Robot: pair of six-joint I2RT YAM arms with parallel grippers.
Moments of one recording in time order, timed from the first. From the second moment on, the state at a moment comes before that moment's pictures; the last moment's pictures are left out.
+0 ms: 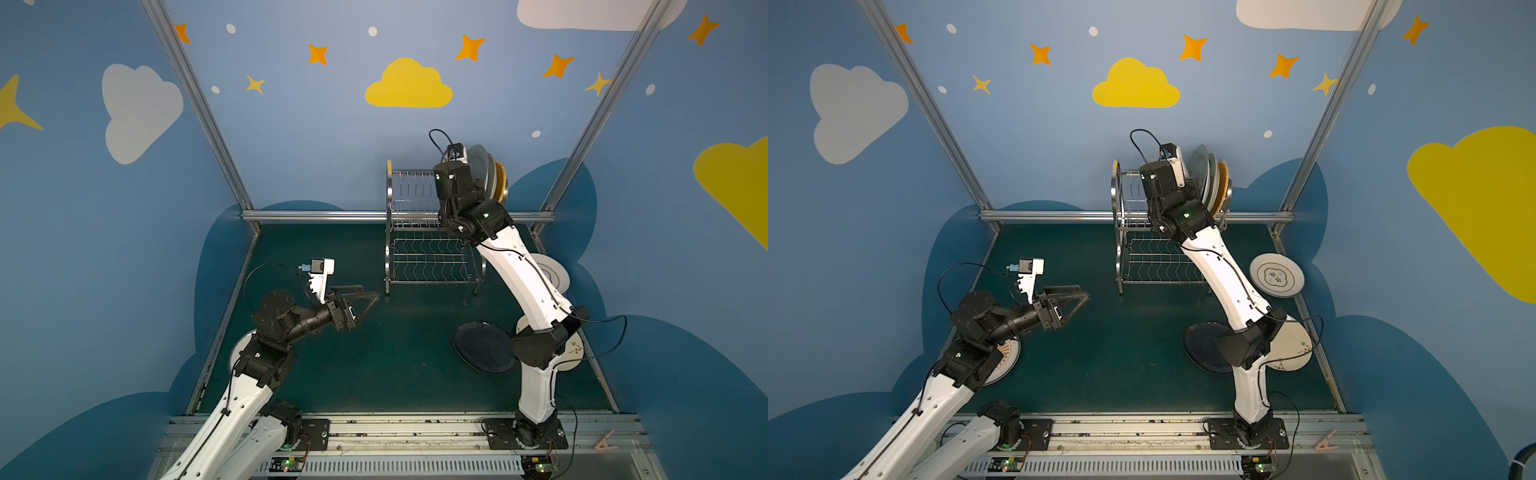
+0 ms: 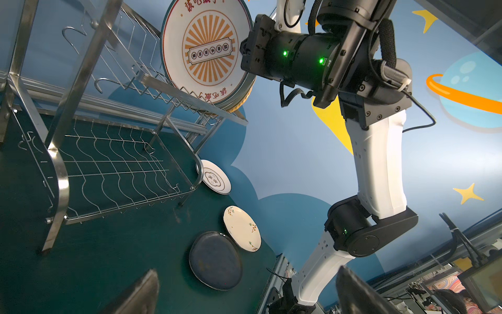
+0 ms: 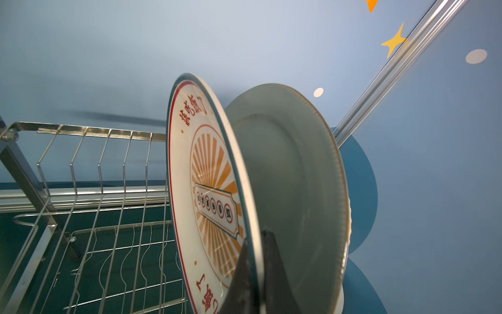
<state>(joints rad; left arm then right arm) -0.36 0.73 0.69 0.06 0.68 -0.73 0.67 1.97 2.39 -0.82 0.98 -0.02</state>
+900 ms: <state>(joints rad) -0.36 0.72 0.69 0.06 0.68 -0.74 0.69 2.00 2.40 -0.86 1.02 0.08</state>
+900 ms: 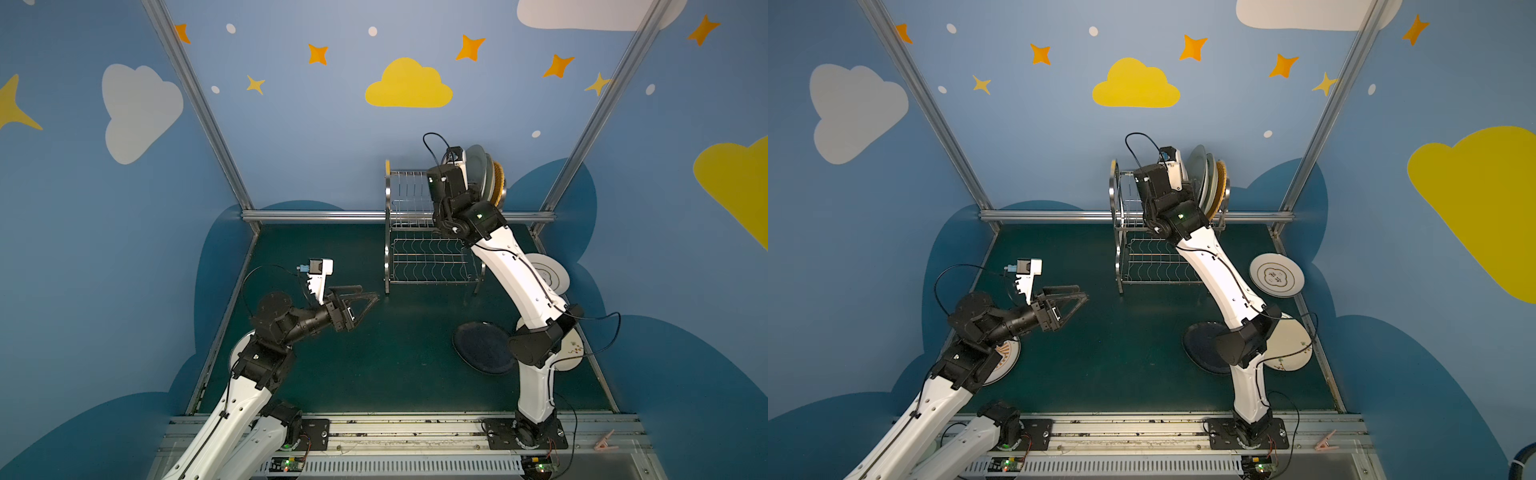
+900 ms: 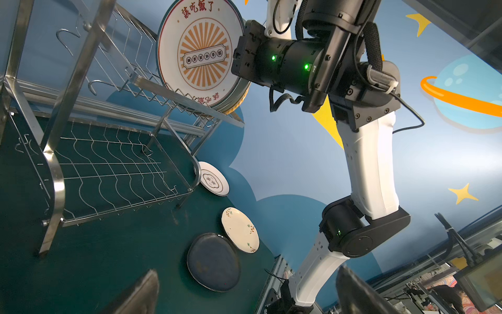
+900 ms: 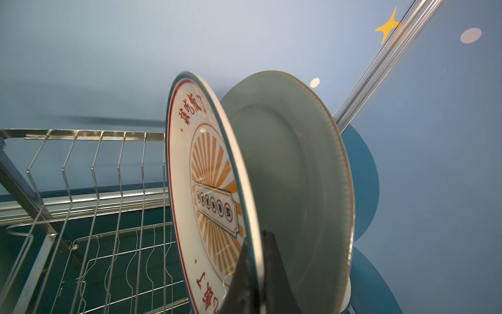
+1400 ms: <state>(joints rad) -0.35 0.72 0.69 0.06 0.68 -0.75 0.71 2.03 2.46 -0.91 1.03 0.11</state>
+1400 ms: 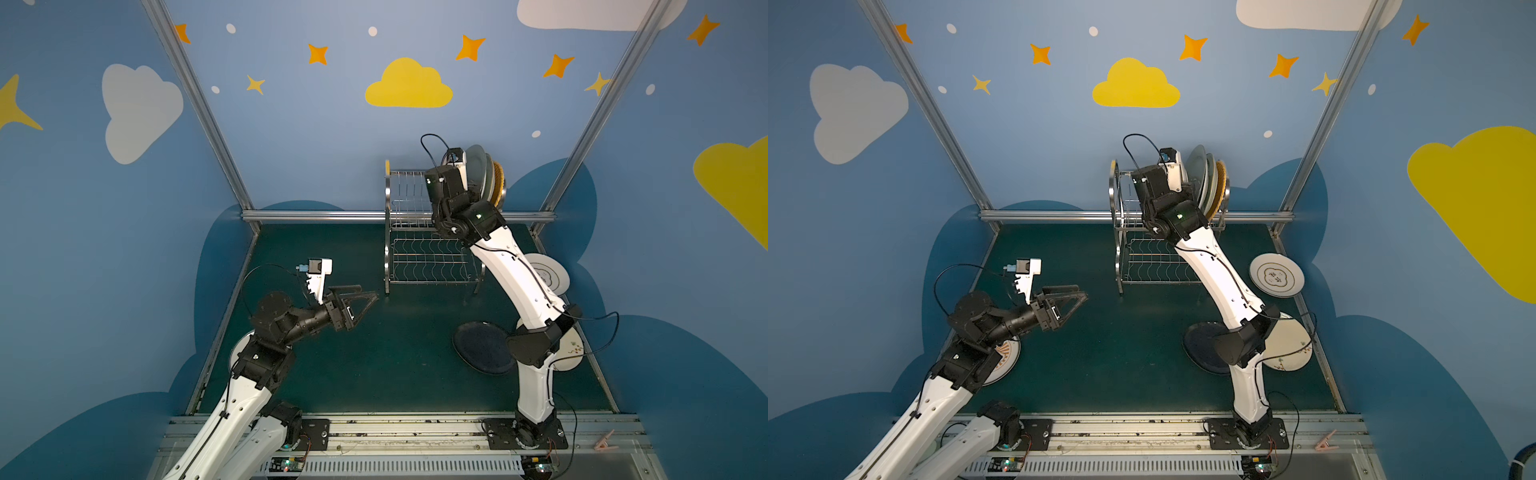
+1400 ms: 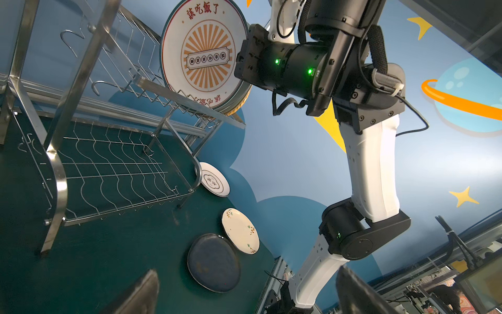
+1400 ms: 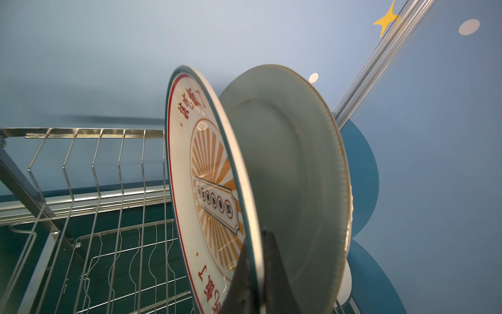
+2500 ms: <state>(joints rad) -0.35 0.71 0.69 0.06 0.68 -0.75 0.73 2.14 2.58 -0.84 1.05 -0.13</state>
